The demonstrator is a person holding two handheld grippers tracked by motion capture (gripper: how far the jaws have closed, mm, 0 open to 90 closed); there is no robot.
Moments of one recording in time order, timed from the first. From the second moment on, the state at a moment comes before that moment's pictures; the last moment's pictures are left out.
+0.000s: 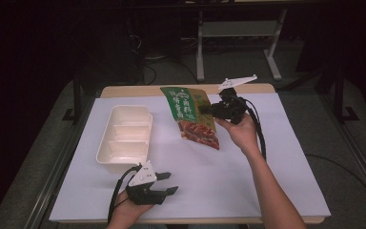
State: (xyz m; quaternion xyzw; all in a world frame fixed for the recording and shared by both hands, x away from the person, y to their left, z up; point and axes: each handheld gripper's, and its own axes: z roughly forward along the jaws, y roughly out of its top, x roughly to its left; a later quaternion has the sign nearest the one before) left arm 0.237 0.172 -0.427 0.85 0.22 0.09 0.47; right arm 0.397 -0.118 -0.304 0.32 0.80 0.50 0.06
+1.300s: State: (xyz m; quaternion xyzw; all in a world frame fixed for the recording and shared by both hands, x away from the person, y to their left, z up) left arm 0.235 0.173 -0.429 0.85 0.20 0.08 0.47; right arm 0.433 -0.034 -0.255 0.24 0.80 0.55 0.07
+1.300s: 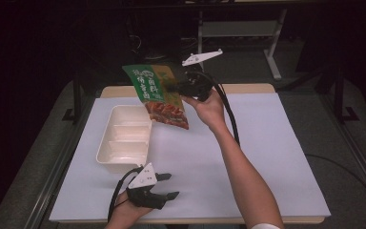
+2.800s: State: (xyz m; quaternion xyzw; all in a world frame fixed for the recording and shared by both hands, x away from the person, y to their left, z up) left arm 0.236 0.177 -0.430 0.86 0.20 0.08 0.46; right arm 0.497 0.082 -0.307 0.24 0.80 0.55 0.03
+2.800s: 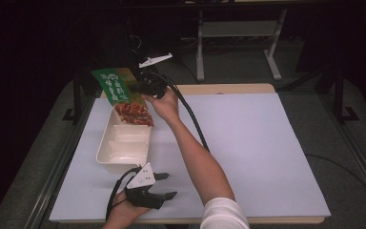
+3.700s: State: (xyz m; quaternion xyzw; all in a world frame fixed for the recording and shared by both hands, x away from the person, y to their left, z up) left arm 0.237 0.175 -0.433 0.86 0.20 0.08 0.46; right arm 0.501 0.078 -0.333 0.30 0.78 0.55 0.03
